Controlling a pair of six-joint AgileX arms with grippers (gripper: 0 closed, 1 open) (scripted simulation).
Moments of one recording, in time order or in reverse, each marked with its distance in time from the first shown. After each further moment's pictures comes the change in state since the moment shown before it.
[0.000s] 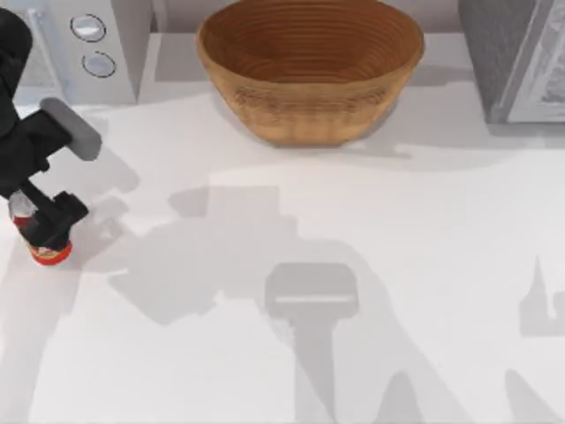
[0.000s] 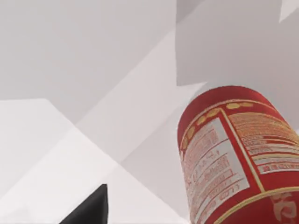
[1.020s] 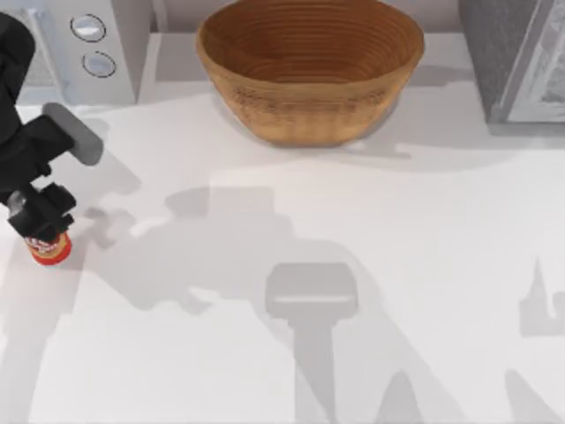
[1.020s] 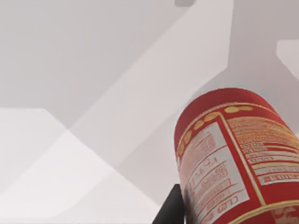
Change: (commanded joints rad) left arm 0.000 0.004 -0.010 0.011 0.000 0.000; right arm 0.000 0.000 0.000 0.000 0.000 0.000
